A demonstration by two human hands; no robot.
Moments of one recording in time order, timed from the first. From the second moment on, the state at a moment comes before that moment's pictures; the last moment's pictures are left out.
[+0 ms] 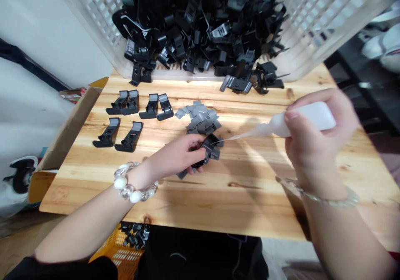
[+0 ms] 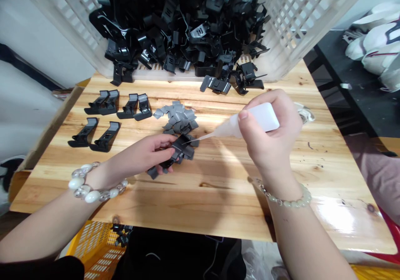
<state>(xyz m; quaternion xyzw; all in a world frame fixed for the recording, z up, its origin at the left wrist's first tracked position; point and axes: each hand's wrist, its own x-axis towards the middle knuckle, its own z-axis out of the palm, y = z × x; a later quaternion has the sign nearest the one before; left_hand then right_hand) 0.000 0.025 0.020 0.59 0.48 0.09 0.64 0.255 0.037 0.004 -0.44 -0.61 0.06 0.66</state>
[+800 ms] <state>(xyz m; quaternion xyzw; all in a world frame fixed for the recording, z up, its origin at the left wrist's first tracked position) -0.002 0.024 0.023 0.61 0.48 0.09 0.63 0.258 0.040 0.003 -0.43 -0.59 0.02 0.69</state>
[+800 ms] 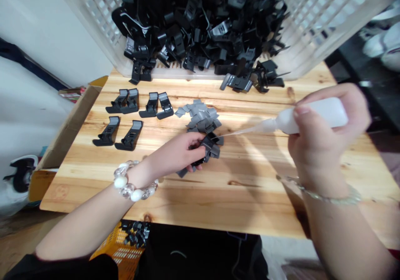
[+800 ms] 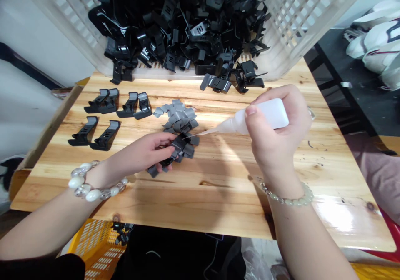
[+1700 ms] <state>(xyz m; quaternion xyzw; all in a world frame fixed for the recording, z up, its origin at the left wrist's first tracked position) -0.005 0.023 0.015 0.63 0.50 0.11 0.58 0.236 0.011 0.019 -0.47 -0.66 -0.03 0.58</state>
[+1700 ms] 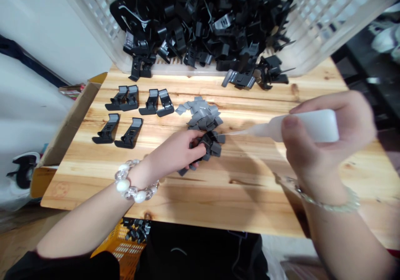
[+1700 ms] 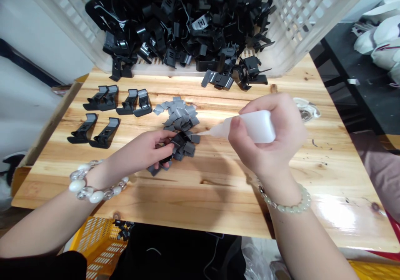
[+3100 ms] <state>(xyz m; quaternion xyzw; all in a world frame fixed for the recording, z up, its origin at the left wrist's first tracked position) 0.007 0.018 0.016 0.50 0.44 0.30 0.69 0.207 0.016 0.007 -0.49 -0.38 0.64 0.45</state>
